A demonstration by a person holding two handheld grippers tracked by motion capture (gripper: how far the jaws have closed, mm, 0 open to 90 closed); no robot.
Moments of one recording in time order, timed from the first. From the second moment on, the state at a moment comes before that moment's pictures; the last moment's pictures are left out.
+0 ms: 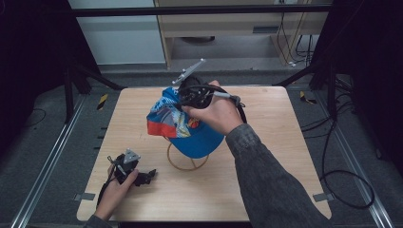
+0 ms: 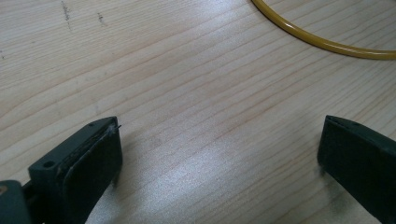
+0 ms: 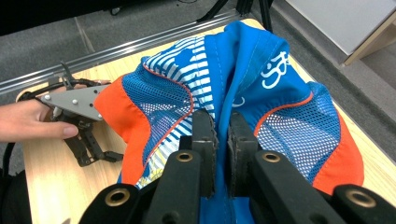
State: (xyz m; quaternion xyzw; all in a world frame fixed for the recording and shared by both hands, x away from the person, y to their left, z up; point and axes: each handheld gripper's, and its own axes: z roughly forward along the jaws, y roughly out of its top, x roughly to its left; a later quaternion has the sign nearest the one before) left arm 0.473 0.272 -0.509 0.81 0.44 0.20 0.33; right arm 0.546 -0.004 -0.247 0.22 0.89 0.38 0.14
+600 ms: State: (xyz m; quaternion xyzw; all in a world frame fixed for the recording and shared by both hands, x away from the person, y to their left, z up) left arm 0.473 0.272 -0.509 0.81 0.44 0.20 0.33; right arm 0.546 -0.005 -0.247 0.22 0.89 0.38 0.14
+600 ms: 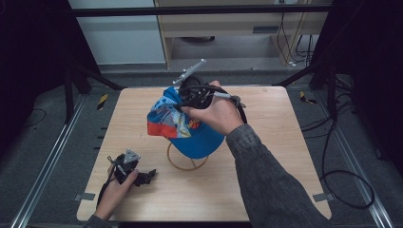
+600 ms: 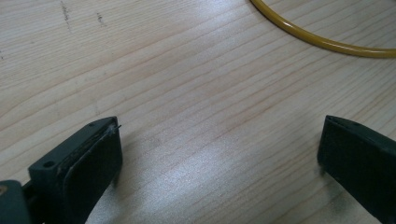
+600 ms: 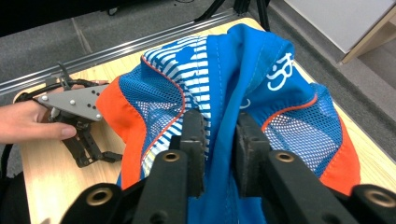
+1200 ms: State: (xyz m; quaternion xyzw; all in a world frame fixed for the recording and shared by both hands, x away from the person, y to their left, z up) left arm 0.473 0.272 -0.509 0.81 0.44 0.19 0.33; right arm 0.549 -0.006 -0.251 0.25 0.88 0.37 0.14
